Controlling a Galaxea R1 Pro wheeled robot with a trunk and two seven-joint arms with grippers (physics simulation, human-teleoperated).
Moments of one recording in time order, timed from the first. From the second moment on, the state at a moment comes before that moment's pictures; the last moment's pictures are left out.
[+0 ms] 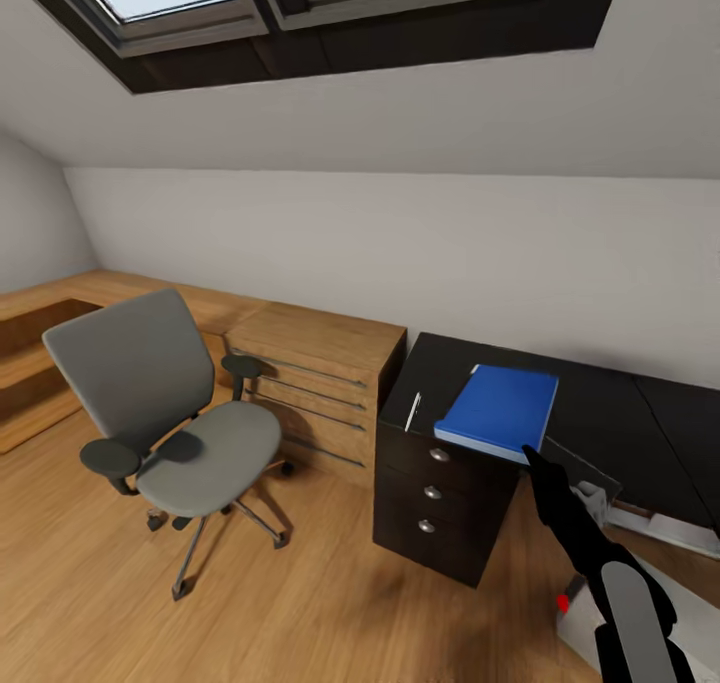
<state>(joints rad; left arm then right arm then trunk) -0.10 -0.03 -0.13 -0.47 0.38 -0.04 0.38 -0.23 0.10 -0.40 -1.51 -1.10 0.40 -0.04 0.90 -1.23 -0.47</state>
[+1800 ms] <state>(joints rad) -0.10 -0.03 -0.12 -0.44 0.38 -0.09 0.39 -0.23 0.10 -0.51 -1.55 -1.11 0.38 -0.05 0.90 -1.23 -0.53</state>
